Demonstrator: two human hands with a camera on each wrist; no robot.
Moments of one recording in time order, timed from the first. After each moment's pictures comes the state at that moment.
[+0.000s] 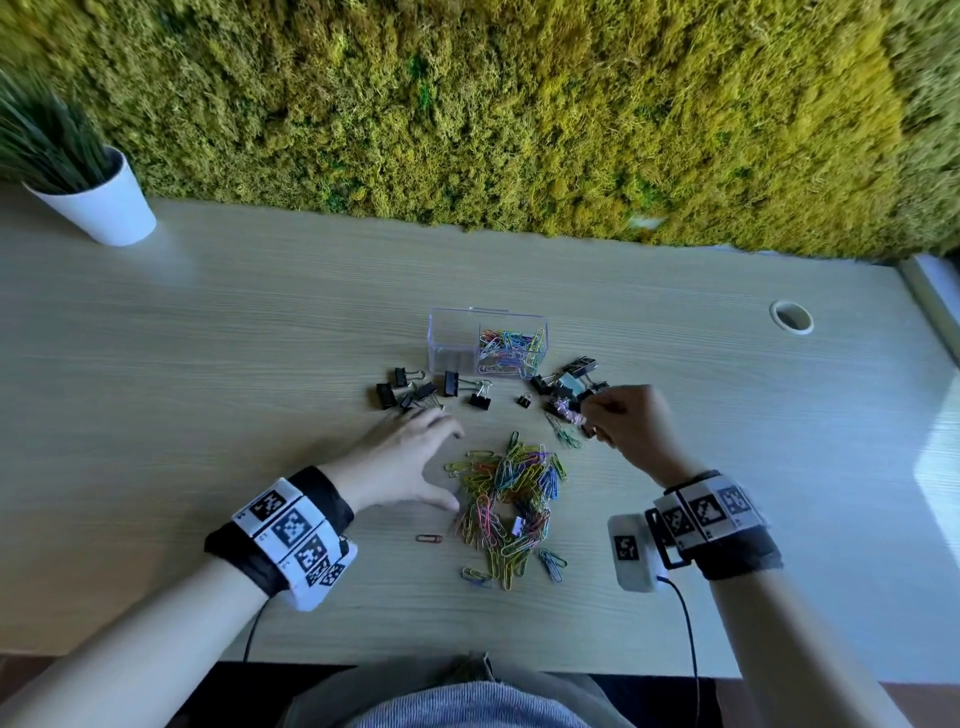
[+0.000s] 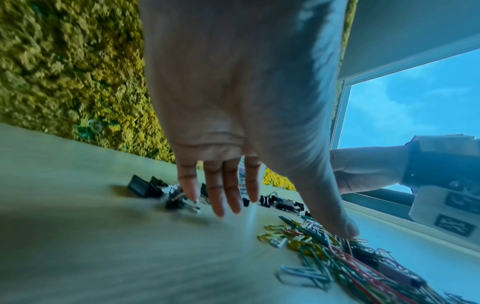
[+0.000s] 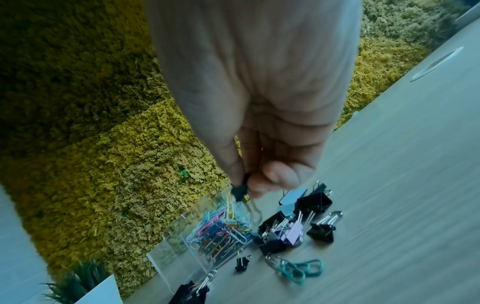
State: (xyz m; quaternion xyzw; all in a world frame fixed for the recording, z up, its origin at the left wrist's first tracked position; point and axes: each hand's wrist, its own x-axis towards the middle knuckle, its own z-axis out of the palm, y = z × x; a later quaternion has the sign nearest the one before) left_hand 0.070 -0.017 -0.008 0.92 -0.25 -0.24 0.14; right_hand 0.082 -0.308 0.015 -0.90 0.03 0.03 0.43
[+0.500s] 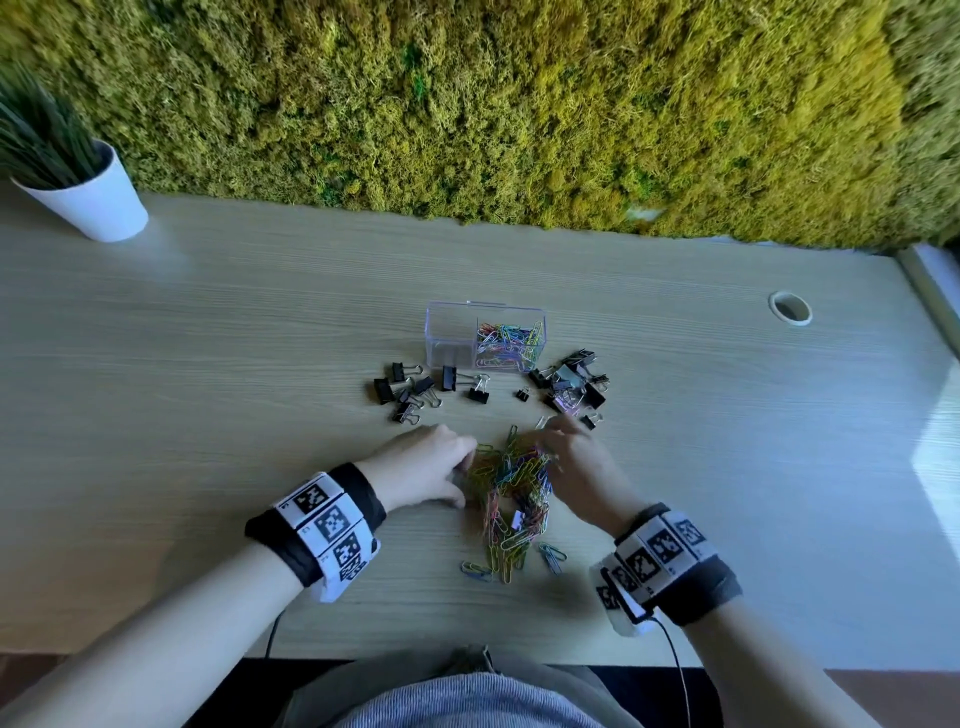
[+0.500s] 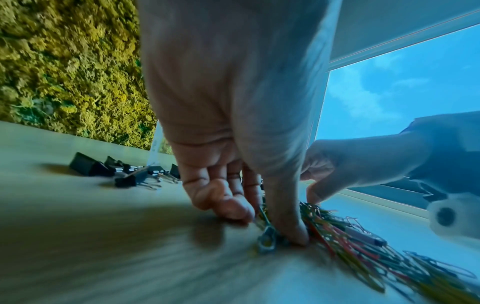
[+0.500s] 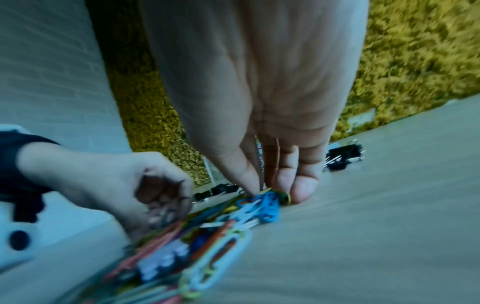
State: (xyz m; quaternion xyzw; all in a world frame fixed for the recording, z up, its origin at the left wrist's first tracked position) left_hand 0.065 -0.046 -0.001 0.92 -0.28 -0.26 0.14; right_hand 0.040 -0.265 -0.010 -0.96 -0.15 0.10 0.23
